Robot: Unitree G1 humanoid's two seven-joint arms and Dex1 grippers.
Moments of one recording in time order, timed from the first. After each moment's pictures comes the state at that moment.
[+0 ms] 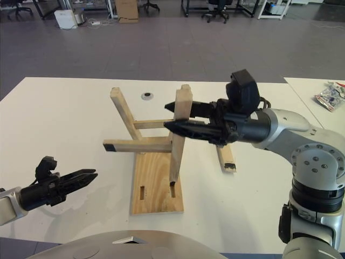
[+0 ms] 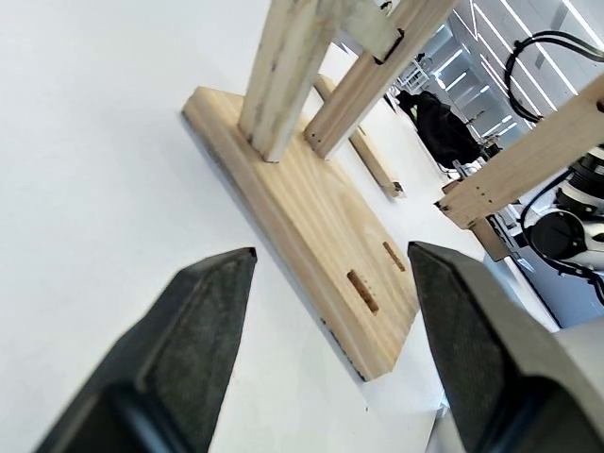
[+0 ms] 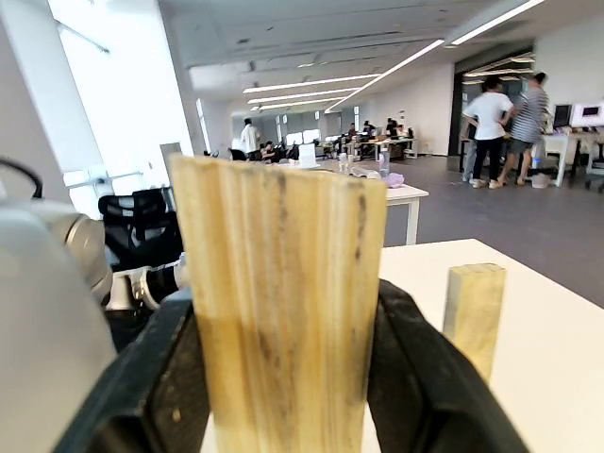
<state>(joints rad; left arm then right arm) 0.42 0.71 0.36 -0.37 -1.09 0.90 -0.89 -0.34 -0.74 -0.25 -0.57 1.30 0.90 0.91</state>
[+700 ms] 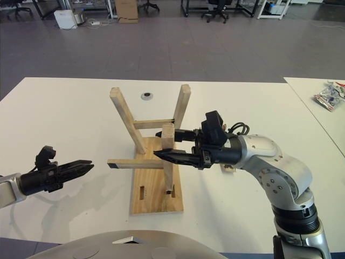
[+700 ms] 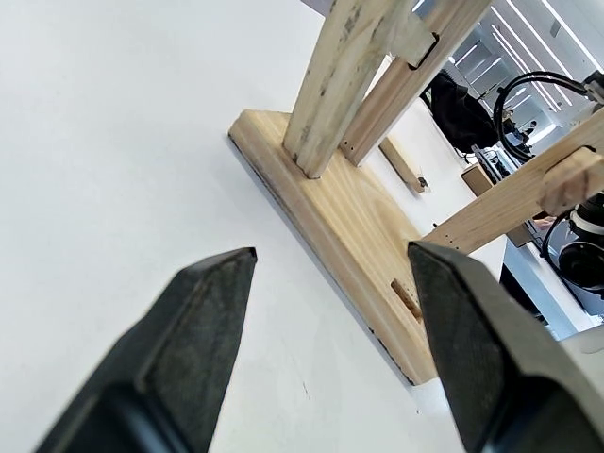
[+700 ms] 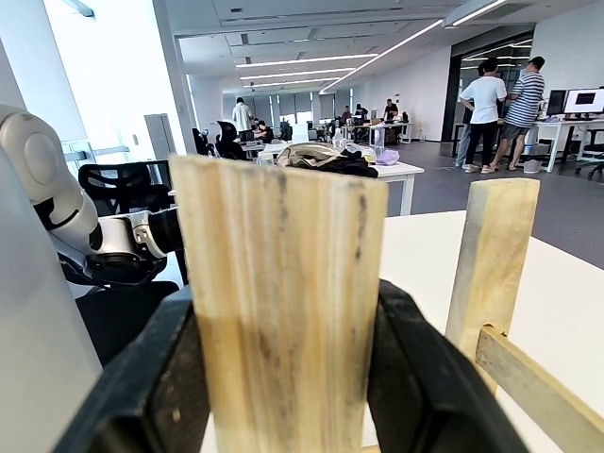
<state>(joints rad) 0.23 0.79 0.30 -0.19 -0.97 0.89 -1.00 -0.15 -0.66 -0.07 -0.60 1.00 0.68 0.99</state>
